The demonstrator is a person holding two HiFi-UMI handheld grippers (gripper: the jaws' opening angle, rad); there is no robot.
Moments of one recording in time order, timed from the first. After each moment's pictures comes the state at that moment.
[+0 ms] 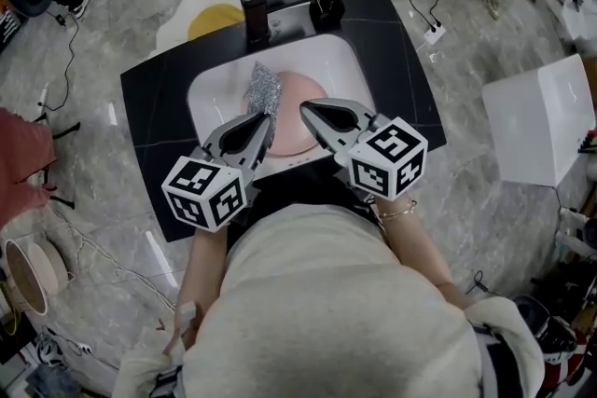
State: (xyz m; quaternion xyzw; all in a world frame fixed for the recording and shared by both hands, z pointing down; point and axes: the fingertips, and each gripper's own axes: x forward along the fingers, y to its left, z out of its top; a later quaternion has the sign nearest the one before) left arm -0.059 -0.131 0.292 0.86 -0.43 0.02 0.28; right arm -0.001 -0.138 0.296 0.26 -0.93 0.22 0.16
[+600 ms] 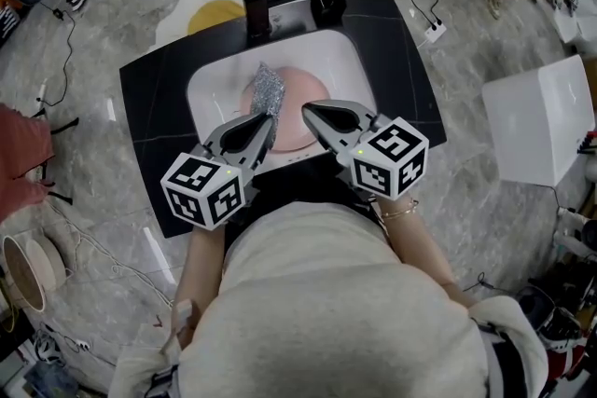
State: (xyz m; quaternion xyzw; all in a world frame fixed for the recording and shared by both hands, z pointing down) left arm -0.055 -0.123 0.301 0.86 -0.42 0.03 0.29; right arm 0.002 -0.129 0.306 0.25 -0.92 0.23 0.18
